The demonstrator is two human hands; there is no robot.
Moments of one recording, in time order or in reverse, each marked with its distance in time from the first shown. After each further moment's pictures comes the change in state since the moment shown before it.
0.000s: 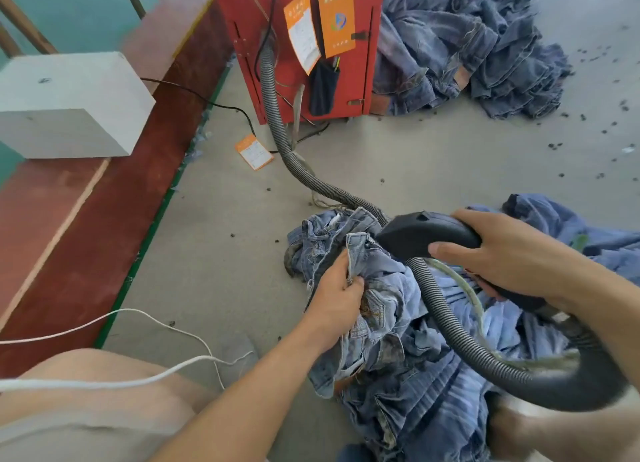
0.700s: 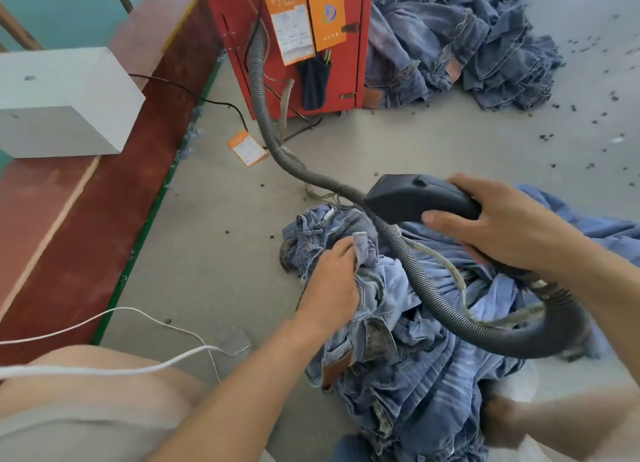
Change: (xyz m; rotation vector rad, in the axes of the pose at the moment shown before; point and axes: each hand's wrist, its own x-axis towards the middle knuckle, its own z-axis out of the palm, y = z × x) left_hand 0.004 0.009 -0.004 0.644 0.000 0.336; right_hand 0.000 -0.003 -0.013 0.026 0.150 -0.212
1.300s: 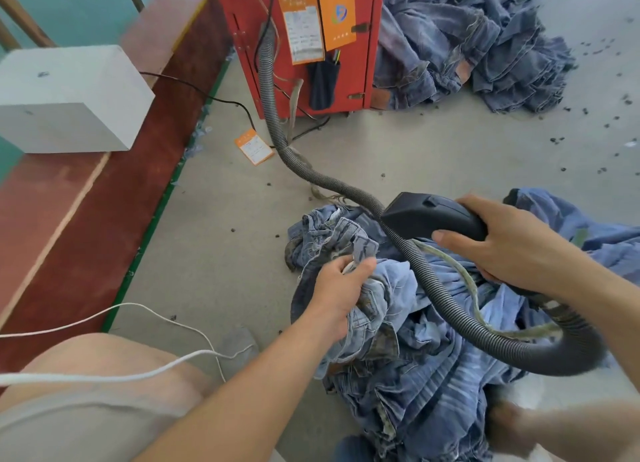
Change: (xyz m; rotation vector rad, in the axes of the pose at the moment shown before) left_hand 0.004 0.003 0.017 -1.006 0.066 -0.744; right_hand -0.003 0.018 0.015 -0.109 -0.023 0.103
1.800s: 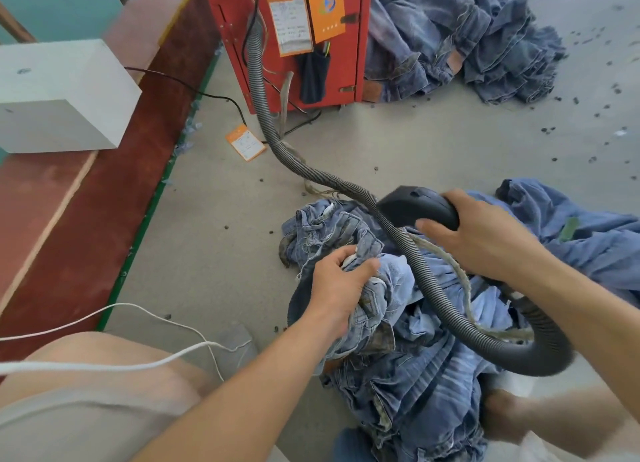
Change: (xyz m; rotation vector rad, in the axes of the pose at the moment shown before) left_hand -0.003 -0.007 0.008 0.034 -0.004 0.180; right_hand 0.011 0.002 0.023 -0.132 0.082 0.097
